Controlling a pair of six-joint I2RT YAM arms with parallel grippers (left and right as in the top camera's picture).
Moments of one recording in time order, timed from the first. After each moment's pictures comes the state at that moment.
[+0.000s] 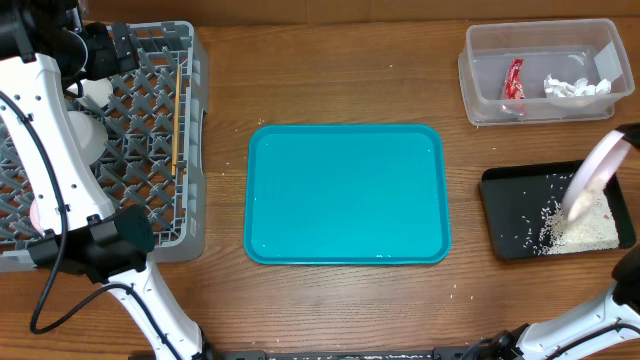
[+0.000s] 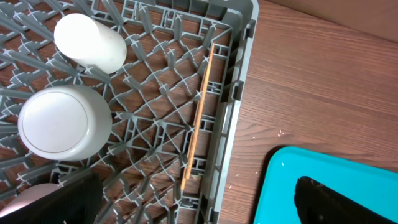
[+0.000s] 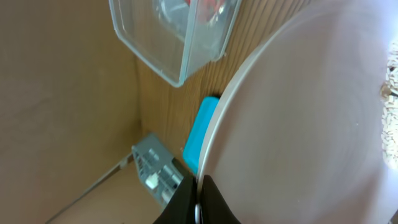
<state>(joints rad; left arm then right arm) 0.31 2.18 2.70 -1.60 0.15 -0.03 -0.80 2.00 2.03 -1.64 -0.84 0.29</state>
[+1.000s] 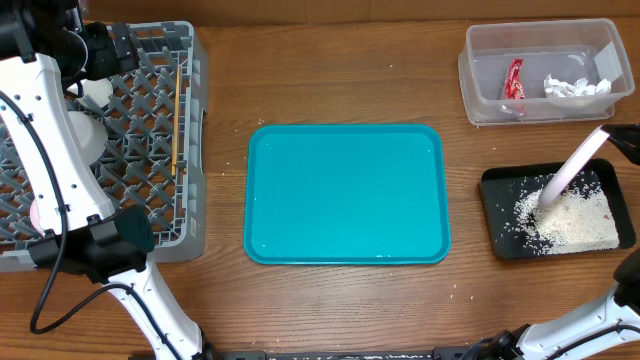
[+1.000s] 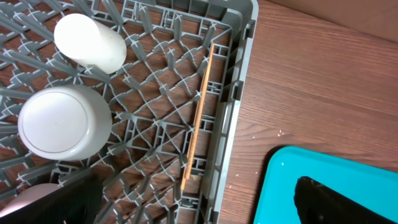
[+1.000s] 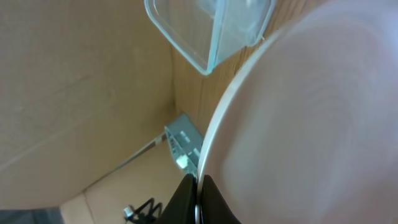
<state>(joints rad) 0.31 2.18 2.70 -1.60 0.15 -0.03 -0.82 2.00 1.86 -1.51 -1.04 0.23</state>
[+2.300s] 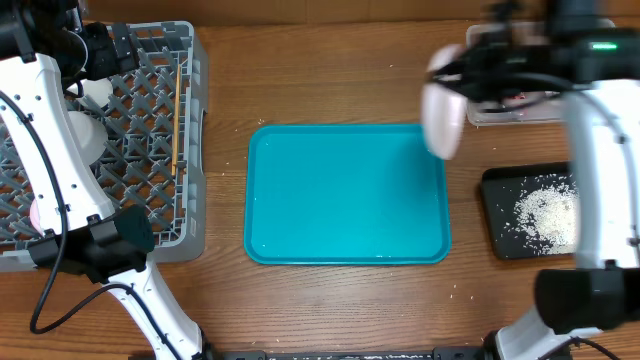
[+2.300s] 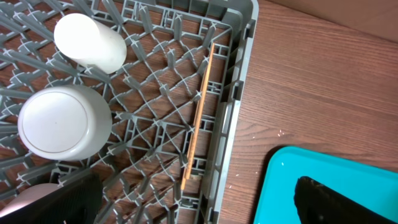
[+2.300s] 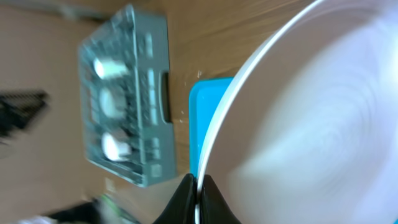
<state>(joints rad) 0.31 2.18 2.70 -1.60 0.15 -0.03 0.13 1.81 2.02 -1.24 -0.63 0.41</state>
